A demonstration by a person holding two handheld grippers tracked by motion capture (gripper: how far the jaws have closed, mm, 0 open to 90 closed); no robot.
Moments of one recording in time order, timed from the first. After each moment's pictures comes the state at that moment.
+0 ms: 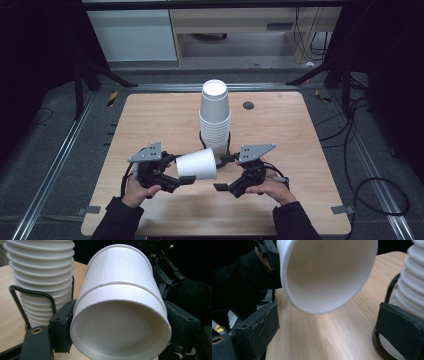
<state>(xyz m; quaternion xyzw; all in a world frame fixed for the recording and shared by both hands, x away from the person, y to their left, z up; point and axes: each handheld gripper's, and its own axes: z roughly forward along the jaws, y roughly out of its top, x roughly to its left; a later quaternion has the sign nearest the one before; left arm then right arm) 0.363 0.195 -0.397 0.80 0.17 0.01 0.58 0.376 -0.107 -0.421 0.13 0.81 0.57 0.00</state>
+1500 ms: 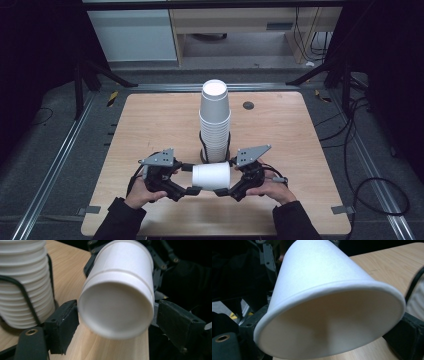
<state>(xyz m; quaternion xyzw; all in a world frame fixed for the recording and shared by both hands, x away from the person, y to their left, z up) 0.362 0.183 -0.405 0.84 0.15 -0.03 0.52 0.376 -0.106 -0.425 0.10 0.83 0.55 -0.02</state>
